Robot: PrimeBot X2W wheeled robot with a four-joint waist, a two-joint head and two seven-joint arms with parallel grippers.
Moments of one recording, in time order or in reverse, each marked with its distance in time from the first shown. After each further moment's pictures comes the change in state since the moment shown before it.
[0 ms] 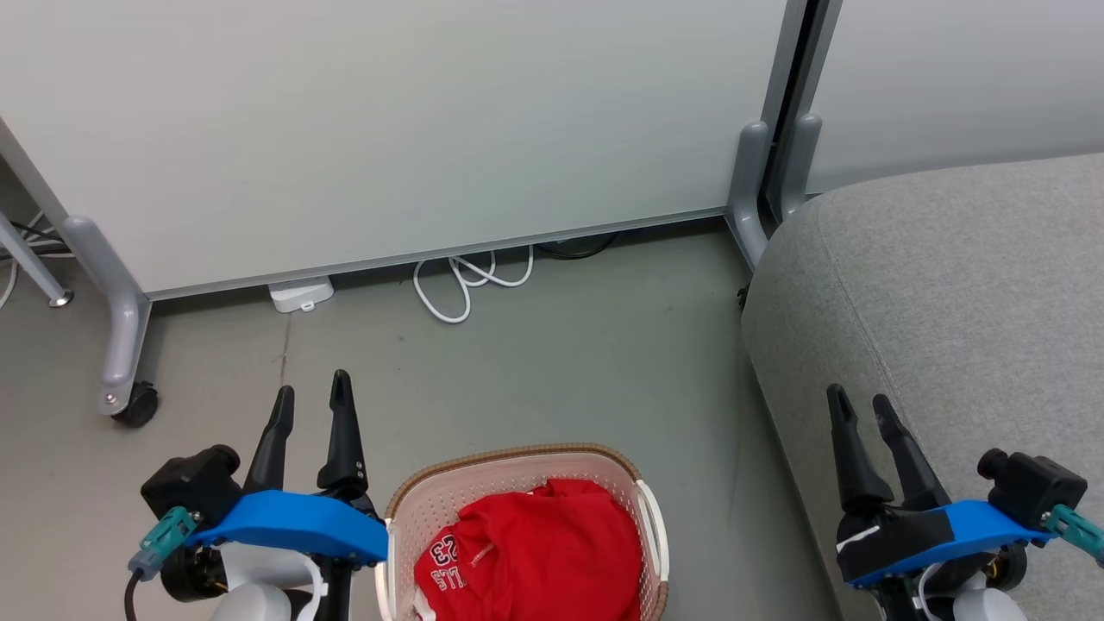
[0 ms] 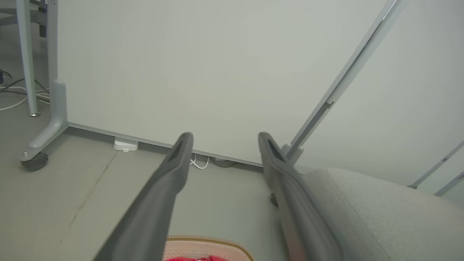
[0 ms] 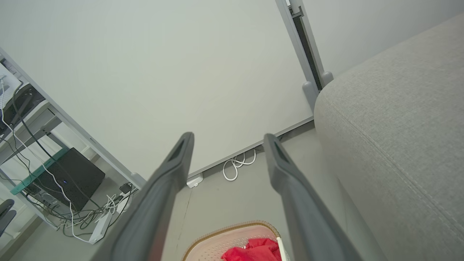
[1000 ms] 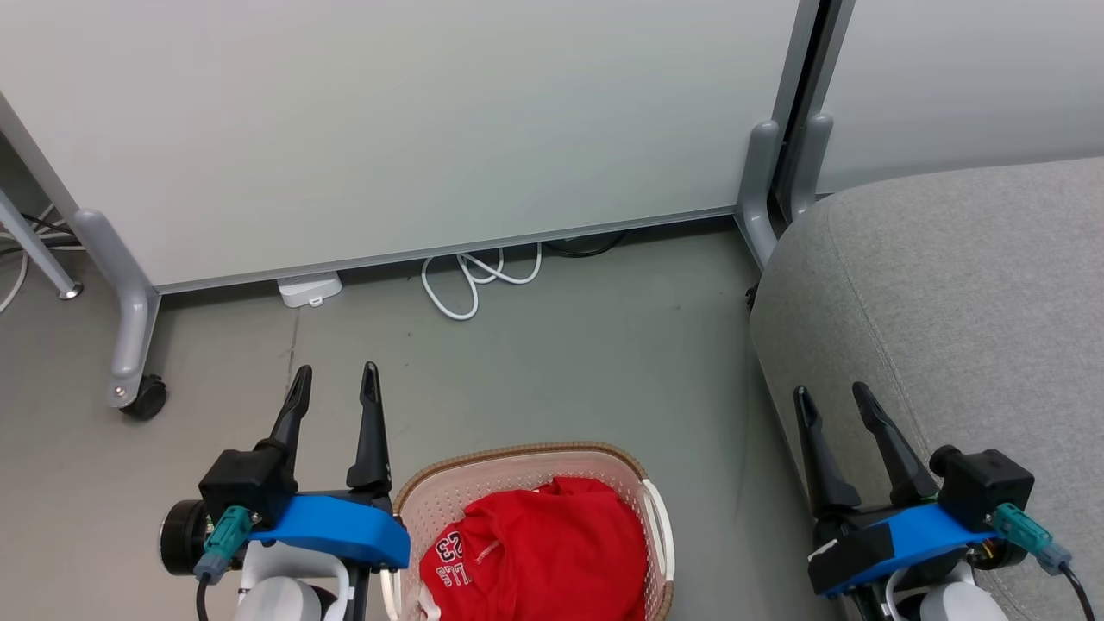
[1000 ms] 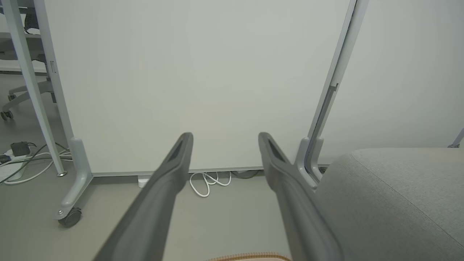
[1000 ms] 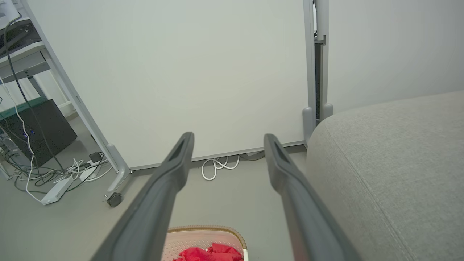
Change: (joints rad) left arm -0.019 0.008 -0.049 0.025 0.266 0.004 -0.073; right arm -0.015 0.001 0.036 0.013 -0.302 0.000 -0.074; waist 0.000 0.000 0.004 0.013
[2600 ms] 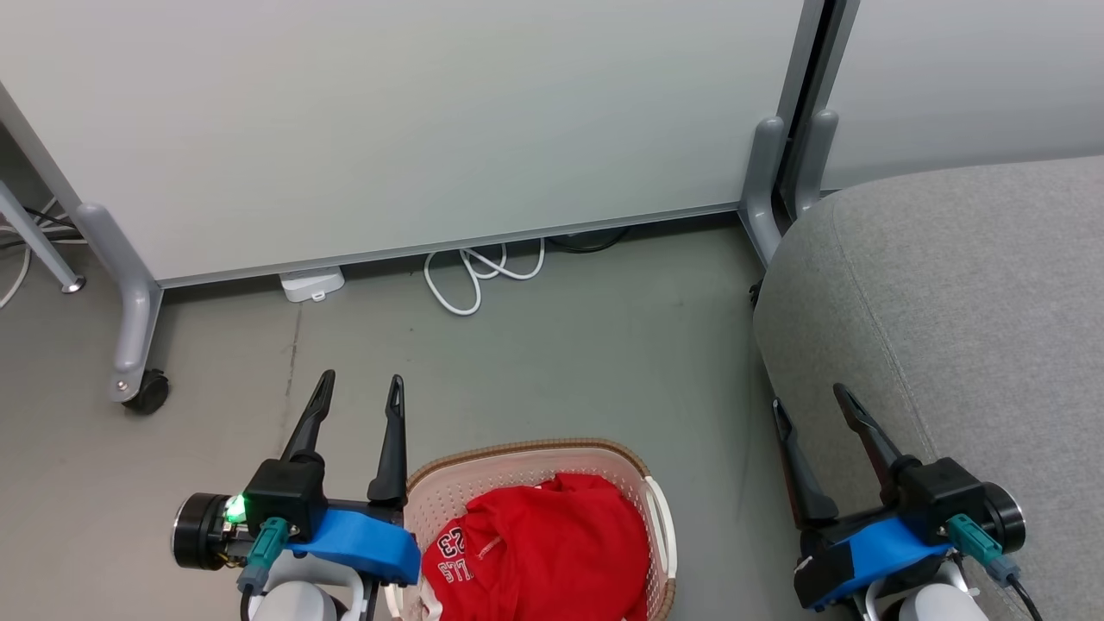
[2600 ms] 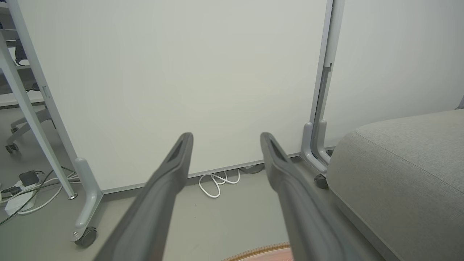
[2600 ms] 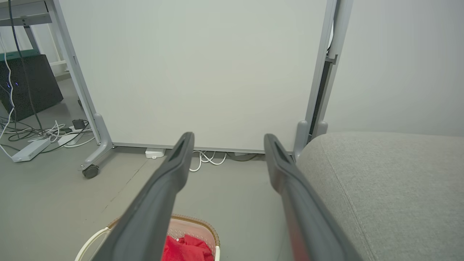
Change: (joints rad) left arm -0.009 -0.040 0.043 0.078 0.213 -0.065 -0.062; right arm -0.010 0.000 0.017 0.042 -0.232 0.001 -0.062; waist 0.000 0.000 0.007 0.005
